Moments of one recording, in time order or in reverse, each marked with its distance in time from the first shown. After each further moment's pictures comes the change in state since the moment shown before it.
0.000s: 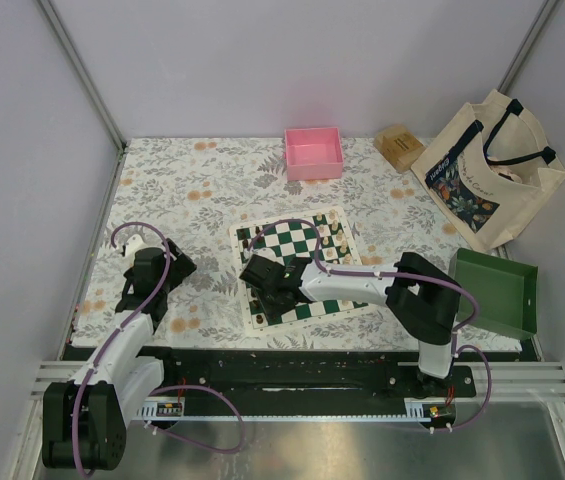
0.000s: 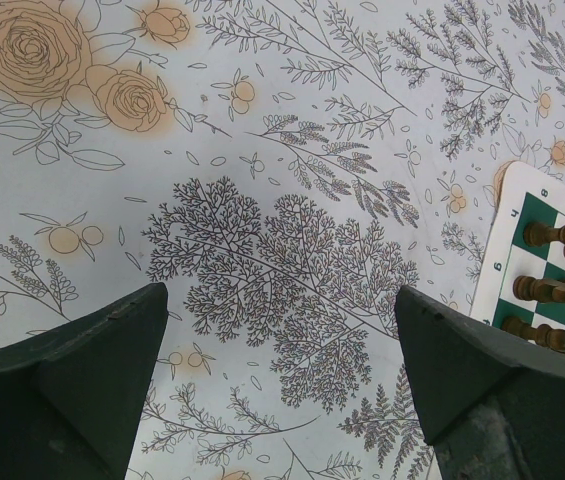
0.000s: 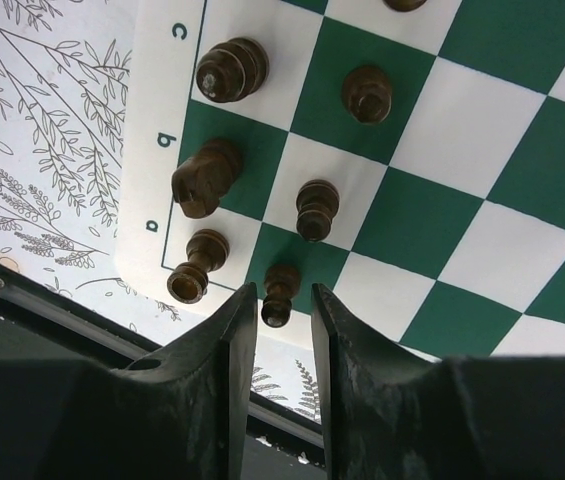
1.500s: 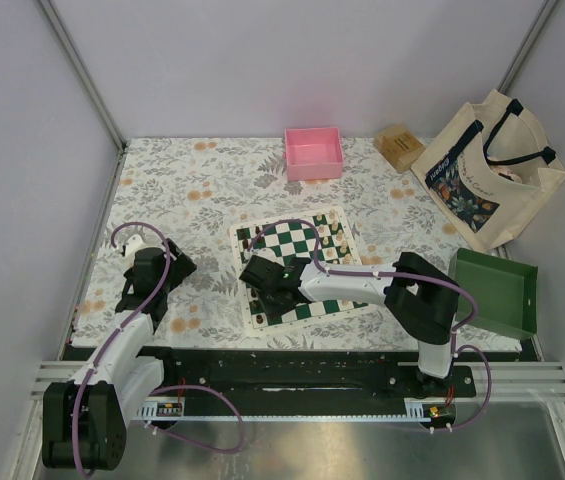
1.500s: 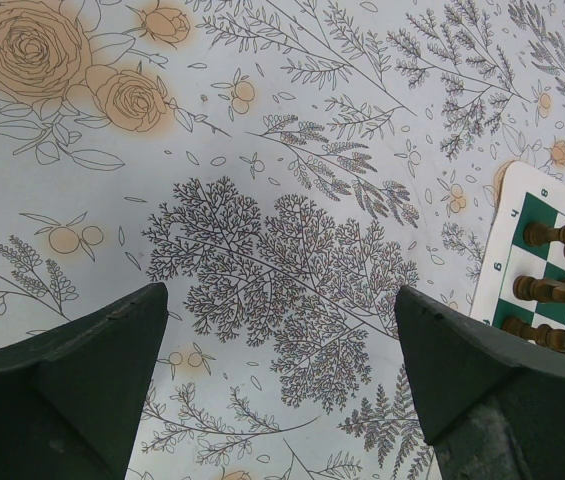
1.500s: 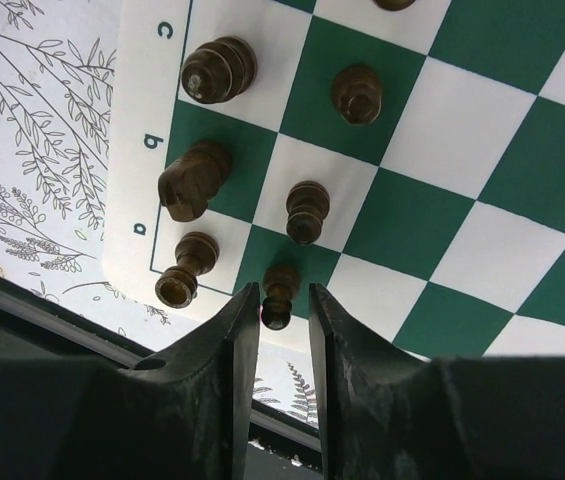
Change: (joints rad) left arm 0.000 0.000 0.000 0.000 0.000 0.000; right arm 0.001 0.011 0.005 -0.011 0.014 -0.007
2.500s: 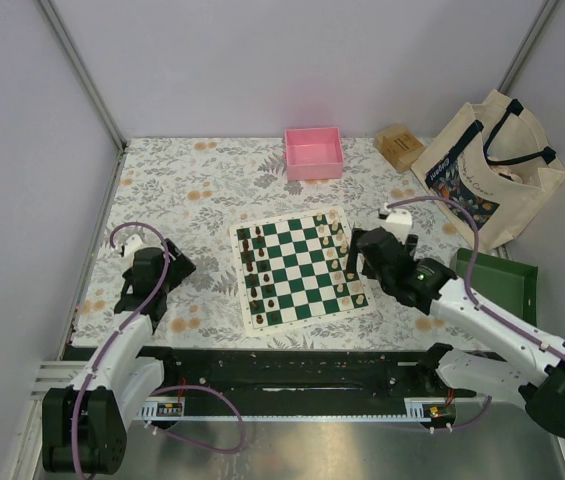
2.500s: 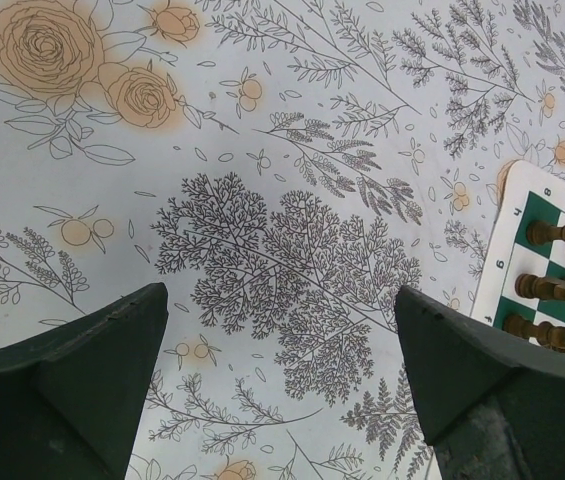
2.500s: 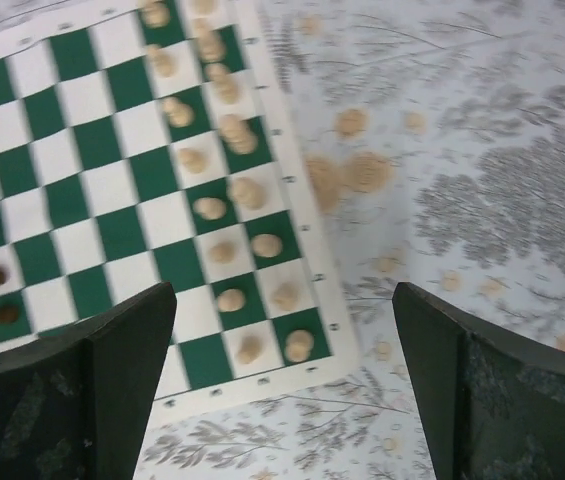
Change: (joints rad) left arm -0.002 -0.025 0.010 -0.042 -0.012 -0.001; right arm -0.331 -0.808 -0.418 -0.009 0.413 0.025
